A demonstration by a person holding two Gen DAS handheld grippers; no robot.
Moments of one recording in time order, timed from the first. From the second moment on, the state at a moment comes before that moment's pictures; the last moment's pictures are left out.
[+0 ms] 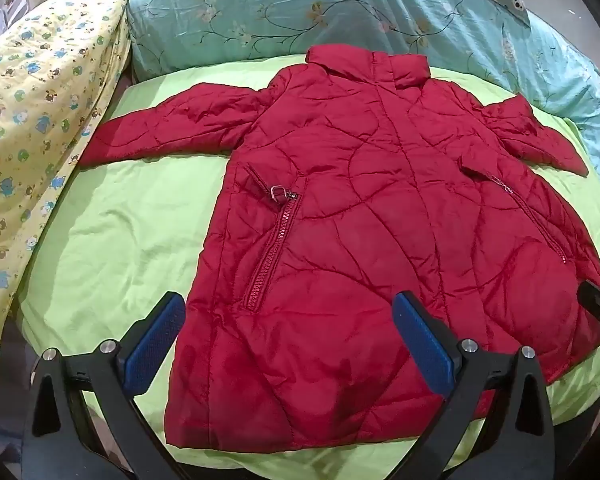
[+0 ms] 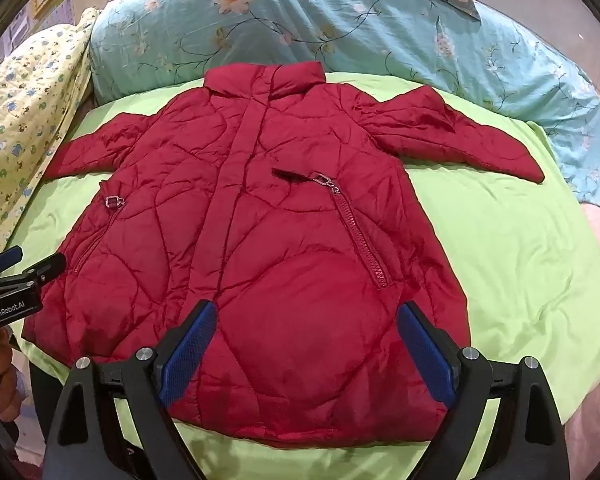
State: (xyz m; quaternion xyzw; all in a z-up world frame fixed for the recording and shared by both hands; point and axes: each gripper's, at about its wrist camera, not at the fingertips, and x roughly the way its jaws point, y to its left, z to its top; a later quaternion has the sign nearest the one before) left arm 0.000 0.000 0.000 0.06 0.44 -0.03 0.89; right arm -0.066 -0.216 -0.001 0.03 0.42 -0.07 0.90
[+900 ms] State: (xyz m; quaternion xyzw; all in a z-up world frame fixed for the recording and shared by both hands) left arm 0.005 -0.002 -0.002 0.06 0.44 -0.04 0.89; right arm -0.062 -0.219 -0.001 0.03 0.42 -0.07 0.90
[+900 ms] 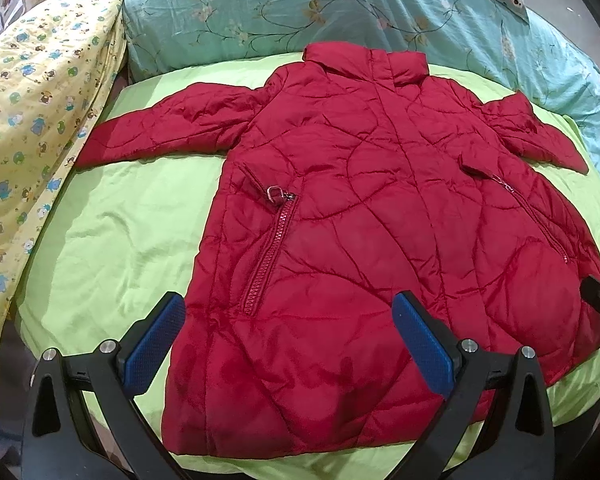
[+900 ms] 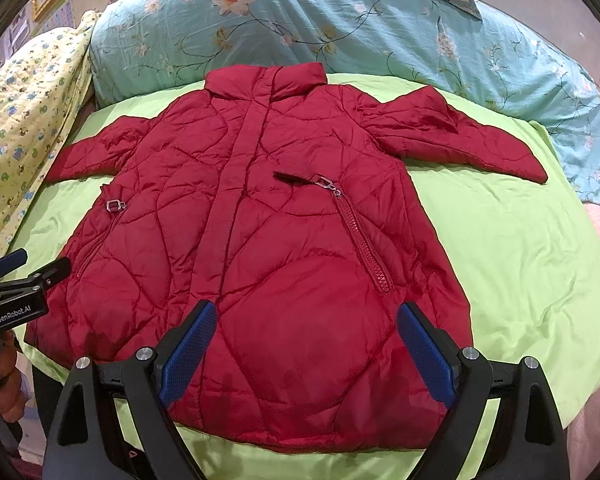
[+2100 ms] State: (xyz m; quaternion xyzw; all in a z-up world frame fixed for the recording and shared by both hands) left arm 0.058 -0.013 -0.011 0.06 0.46 -0.06 0.88; right arm -0.020 -0.346 -0.009 0.16 0.41 -0.11 0.89
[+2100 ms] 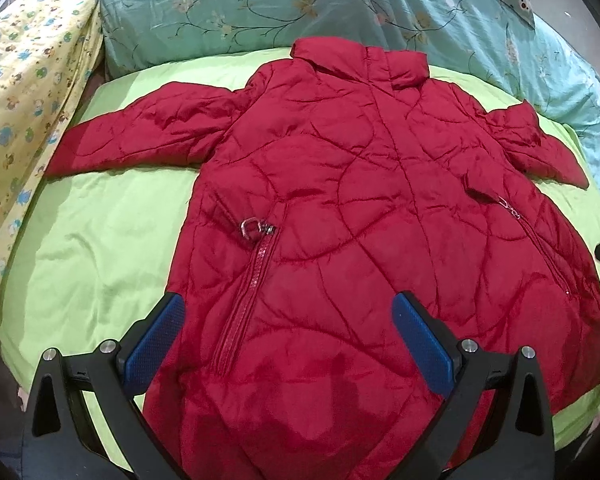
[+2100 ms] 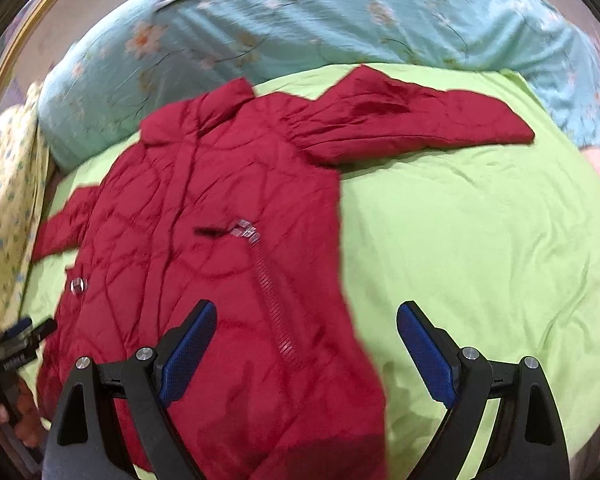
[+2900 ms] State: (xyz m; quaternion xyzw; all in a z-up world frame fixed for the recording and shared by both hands) left arm 0.120 -0.020 0.000 0.03 0.41 -0.06 0.91; right arm 0.060 -0.595 -0.044 0.37 0.33 -0.21 0.84
